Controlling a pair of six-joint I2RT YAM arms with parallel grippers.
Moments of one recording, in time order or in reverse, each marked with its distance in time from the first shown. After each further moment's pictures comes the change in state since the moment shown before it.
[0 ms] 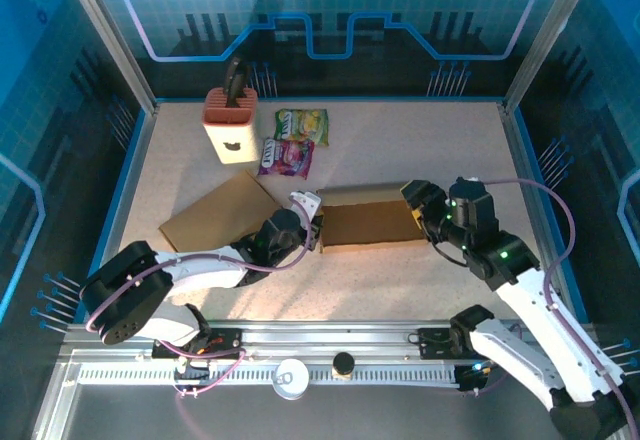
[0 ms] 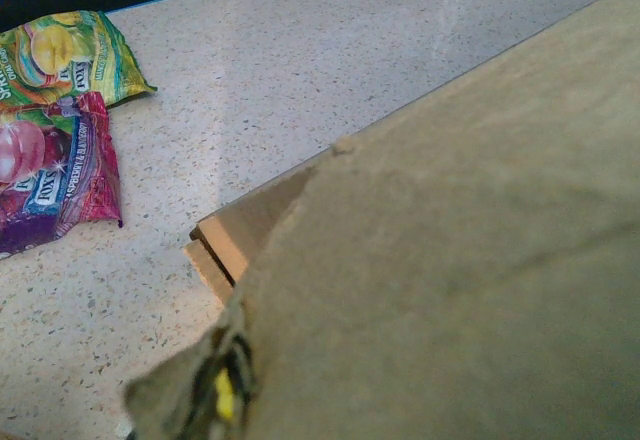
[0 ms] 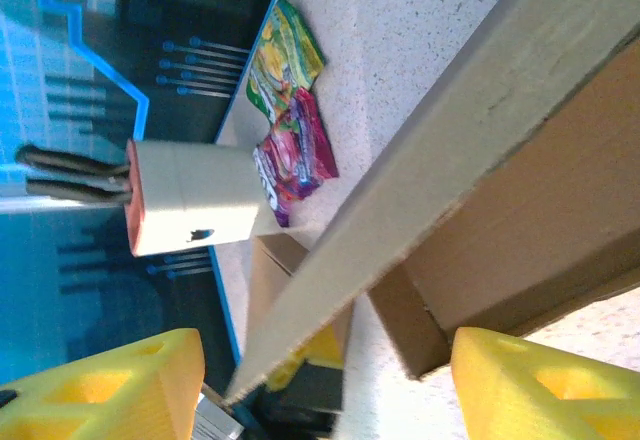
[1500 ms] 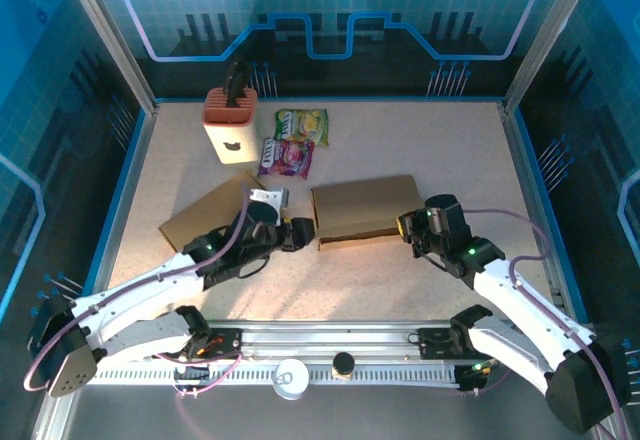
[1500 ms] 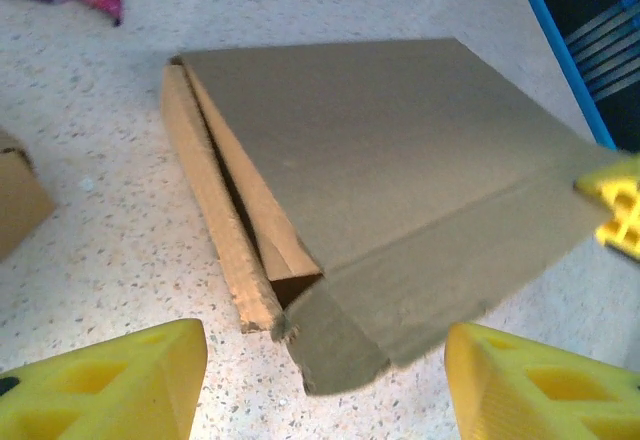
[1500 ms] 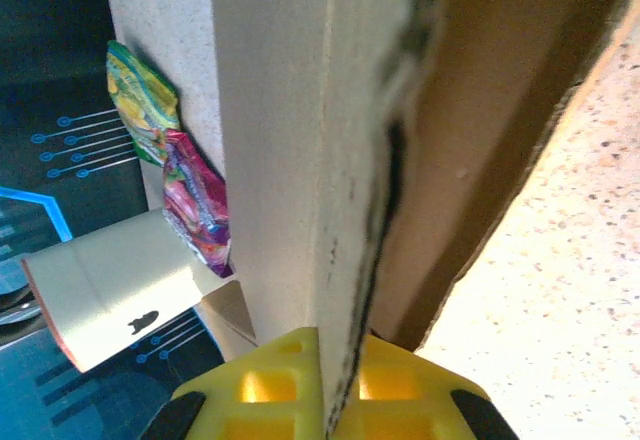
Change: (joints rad) left arm 0.056 -0.398 0.151 -0.745 0.174 -0.622; right arm -0.008 0.112 -0.288 0.227 -0.011 0.317
